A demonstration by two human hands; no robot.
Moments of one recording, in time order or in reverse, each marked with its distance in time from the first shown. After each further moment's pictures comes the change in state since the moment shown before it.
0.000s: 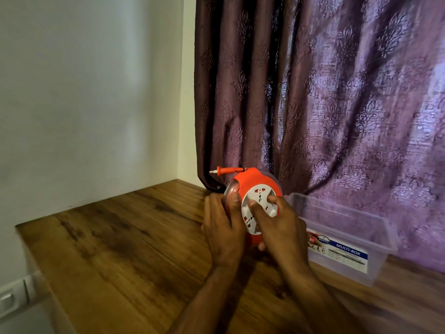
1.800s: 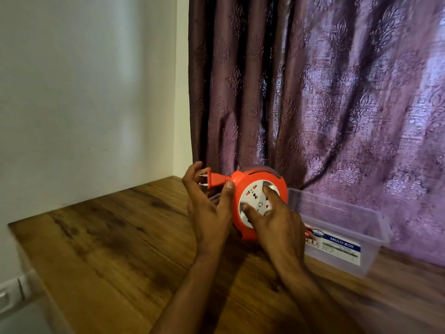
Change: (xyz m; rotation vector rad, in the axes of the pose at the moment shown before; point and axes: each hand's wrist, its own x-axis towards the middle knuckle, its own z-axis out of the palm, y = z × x) left_hand 0.022 0.014 -0.015 -0.299 -0.055 0.002; right_hand 0.009 0.013 0.000 -0.244 0.069 -0.160
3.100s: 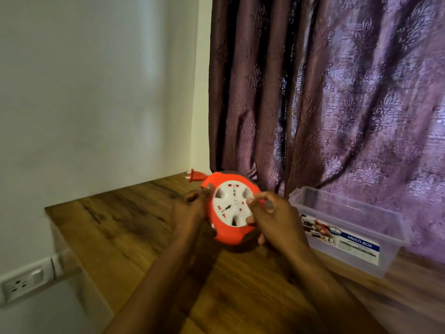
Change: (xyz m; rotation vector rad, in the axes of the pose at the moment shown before) left_hand 0.025 -0.036 -0.072 0.156 0.000 -0.545; right_hand -0.006 -0.013 0.016 0.327 -0.235 -0.022
